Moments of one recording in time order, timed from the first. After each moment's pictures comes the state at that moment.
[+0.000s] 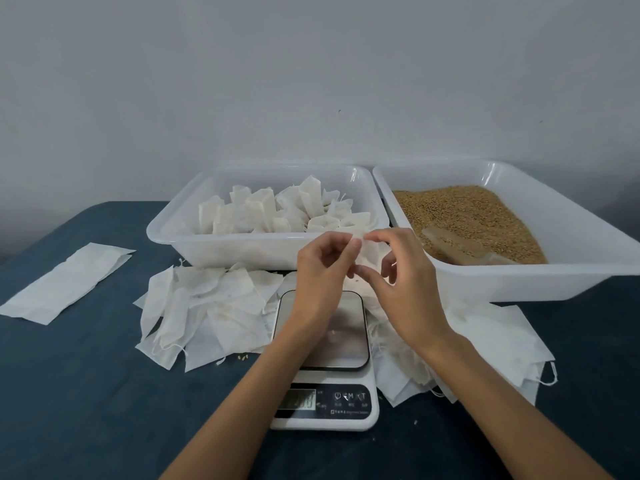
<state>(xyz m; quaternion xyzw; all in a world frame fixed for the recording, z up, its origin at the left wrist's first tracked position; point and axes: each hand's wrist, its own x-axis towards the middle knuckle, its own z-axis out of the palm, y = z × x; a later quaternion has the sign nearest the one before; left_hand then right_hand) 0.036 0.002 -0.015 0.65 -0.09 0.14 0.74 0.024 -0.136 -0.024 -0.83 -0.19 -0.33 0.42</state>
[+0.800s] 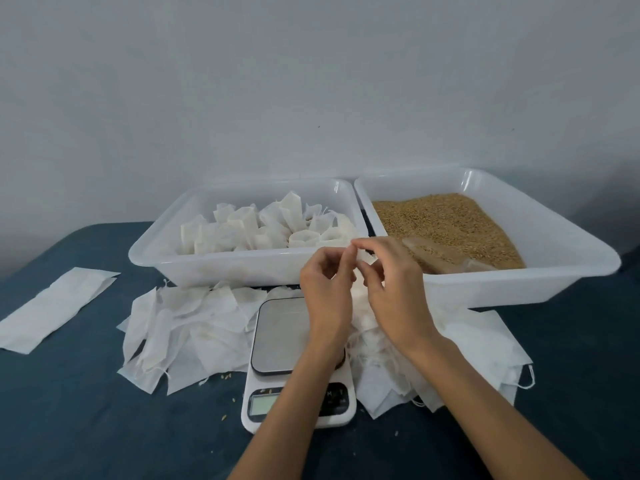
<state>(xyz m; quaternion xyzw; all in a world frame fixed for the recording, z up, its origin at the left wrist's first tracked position) 0.042 -0.047 -0.024 0.64 -0.03 0.22 0.74 0.023 -0.144 -0.008 -0.83 -0.15 -0.34 0.42</state>
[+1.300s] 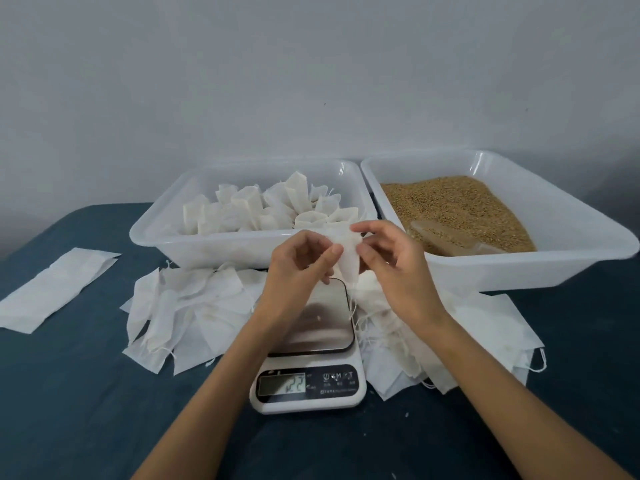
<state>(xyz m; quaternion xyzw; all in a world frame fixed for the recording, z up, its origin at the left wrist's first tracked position) 0.035 0.034 -0.018 0.70 -0.16 0.09 0.69 0.021 -0.139 -0.006 -0.72 -0.16 -0.16 0.66</state>
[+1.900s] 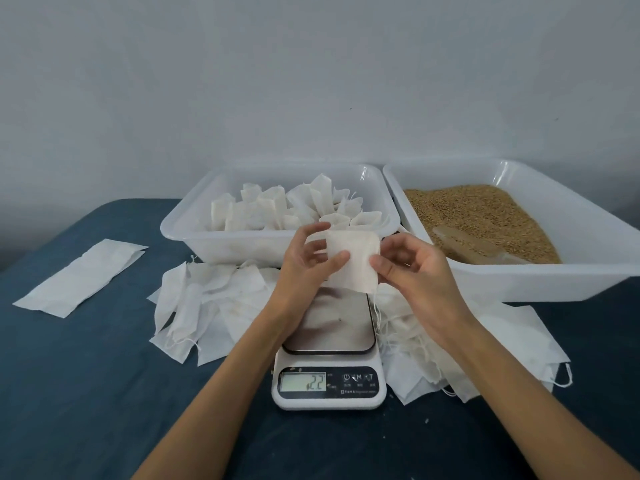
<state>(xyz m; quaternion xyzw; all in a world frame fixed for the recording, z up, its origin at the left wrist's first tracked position) 0.040 0.050 -0.021 0.67 -0.08 0.05 0.74 0.019 -0.137 -0.007 -0.63 -0.14 -0.06 0.76</state>
